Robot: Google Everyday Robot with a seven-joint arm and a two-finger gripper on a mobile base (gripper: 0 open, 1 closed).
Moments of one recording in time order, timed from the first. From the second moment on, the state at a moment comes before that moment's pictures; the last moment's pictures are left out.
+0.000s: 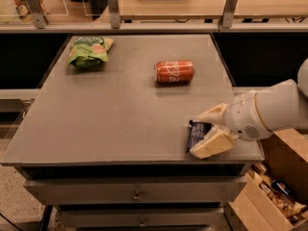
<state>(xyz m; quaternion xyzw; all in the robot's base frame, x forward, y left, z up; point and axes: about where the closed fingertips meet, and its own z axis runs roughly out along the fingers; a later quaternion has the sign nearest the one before) 0.447 -0.123 0.827 -0.54 0.76 0.19 0.32</state>
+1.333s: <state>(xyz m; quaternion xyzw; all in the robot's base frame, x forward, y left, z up) 0.546 -0.126 0.845 -0.53 0.75 0.15 0.37</state>
